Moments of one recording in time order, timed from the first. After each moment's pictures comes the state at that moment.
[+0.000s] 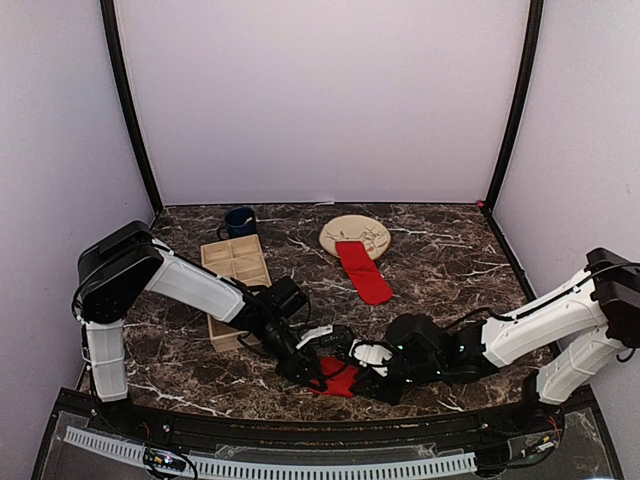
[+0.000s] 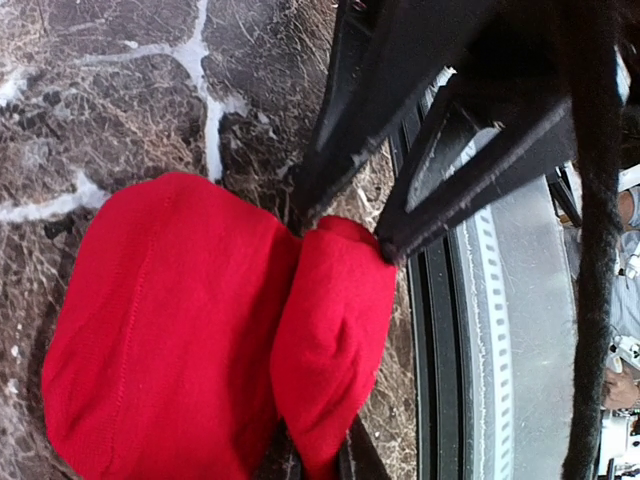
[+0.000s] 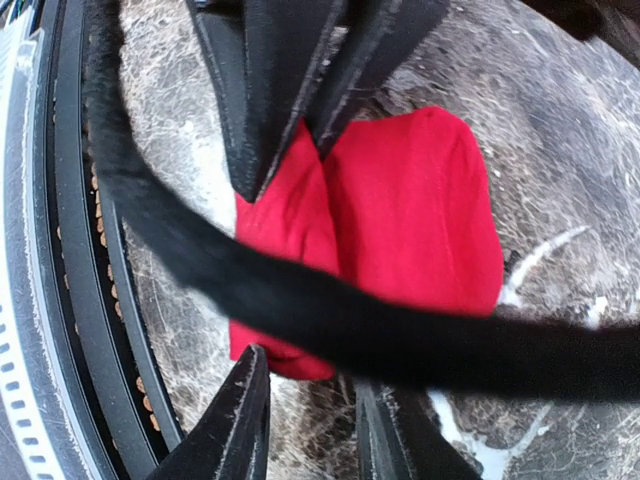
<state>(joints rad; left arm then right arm) -0.93 1.99 1.03 -0.21 0.90 0.20 1.22 1.47 0.53 0.15 -0.12 0.07</state>
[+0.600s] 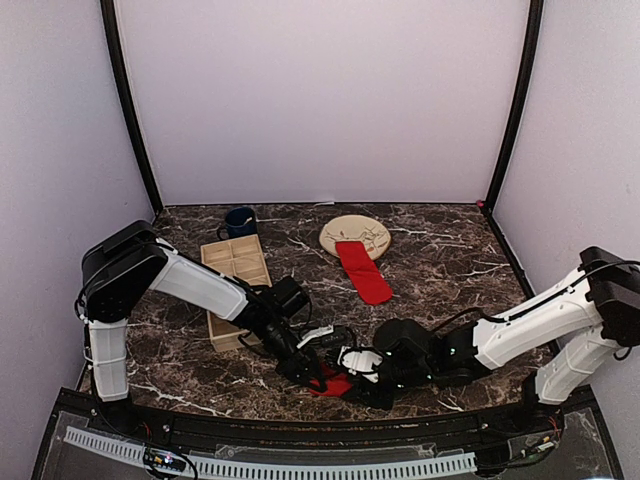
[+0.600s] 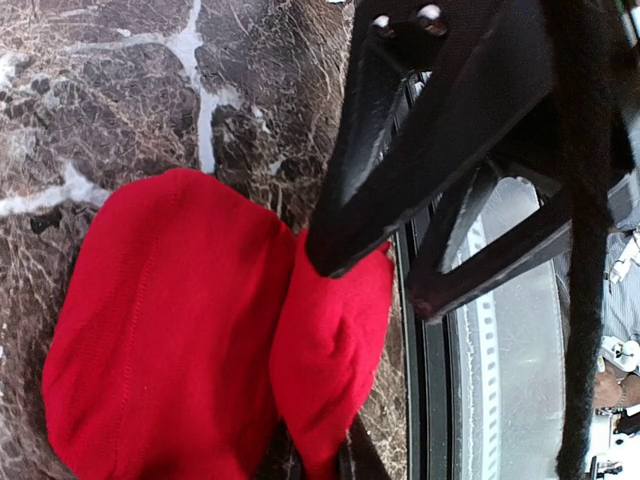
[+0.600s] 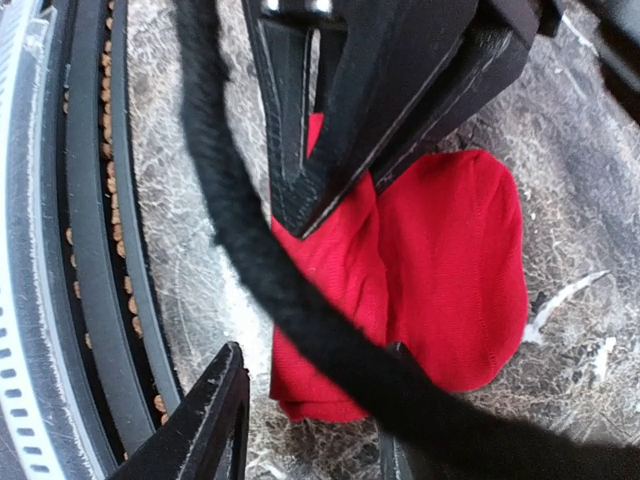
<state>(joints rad) -0.92 2.01 1.06 -0.25 0.94 0.20 1.28 1.52 0.60 0.11 -0.09 0.03</state>
